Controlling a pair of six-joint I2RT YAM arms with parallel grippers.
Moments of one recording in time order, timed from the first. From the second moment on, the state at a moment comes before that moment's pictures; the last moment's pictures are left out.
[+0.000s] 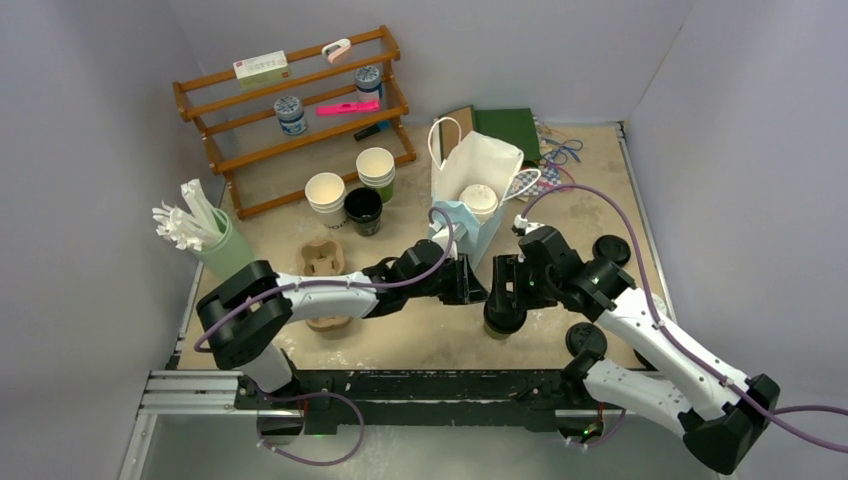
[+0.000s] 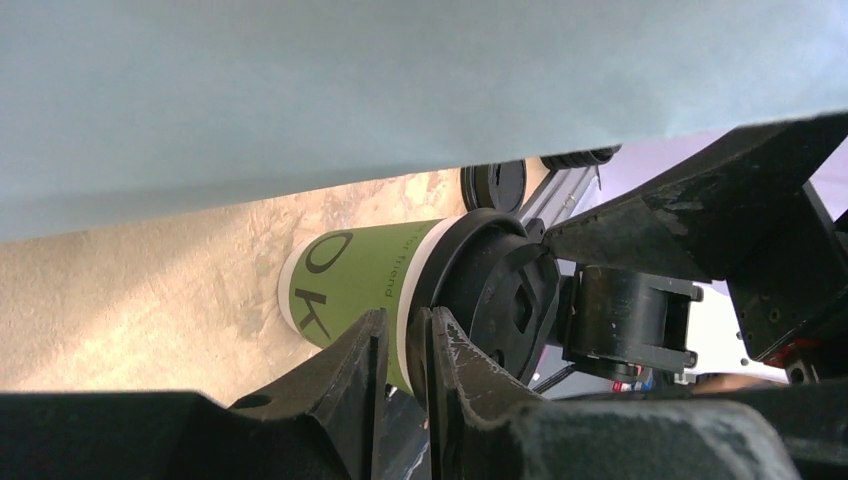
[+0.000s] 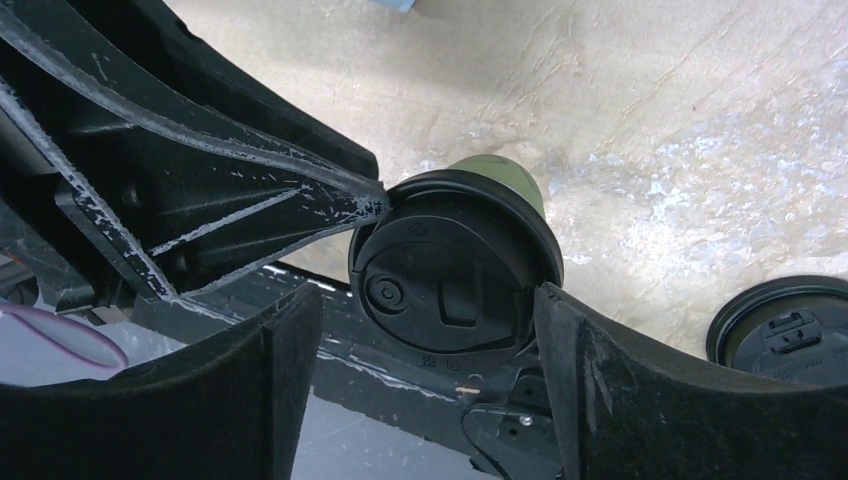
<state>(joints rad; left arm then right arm) -1.02 1.60 0.82 0.33 0.18 -0.98 0.69 0.92 0.89 -0.96 0.00 0.56</state>
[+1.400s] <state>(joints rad) -1.15 1.39 0.94 -0.10 0.04 -0.66 0.68 0.95 1.00 -1.14 0.08 0.78</state>
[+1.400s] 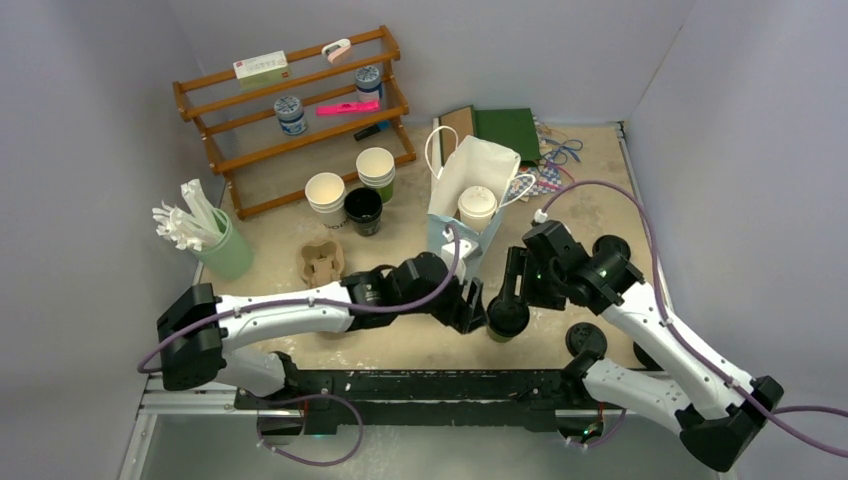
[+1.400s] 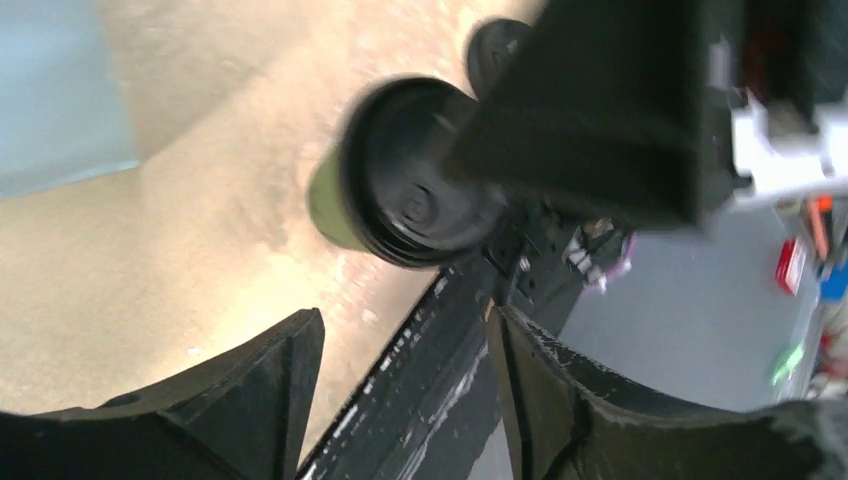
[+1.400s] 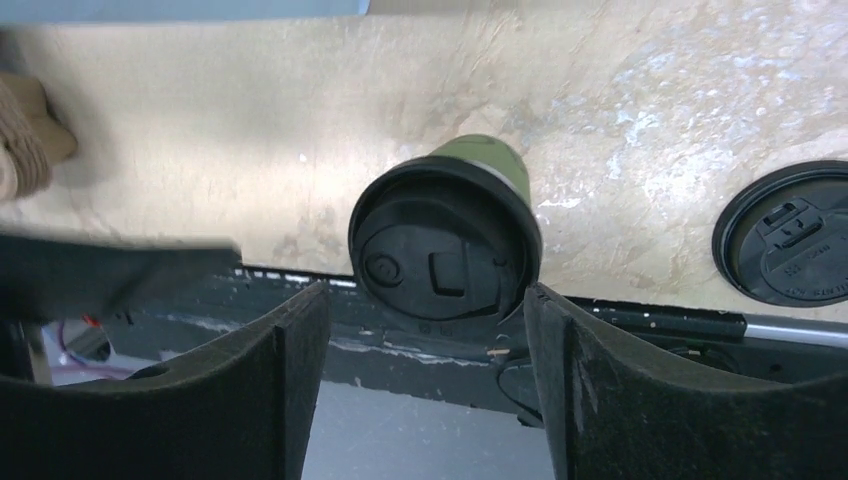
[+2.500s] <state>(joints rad) -1.29 1.61 1.09 0.03 0.11 0.32 0.14 0.67 0.77 -1.06 -0.20 0.70</state>
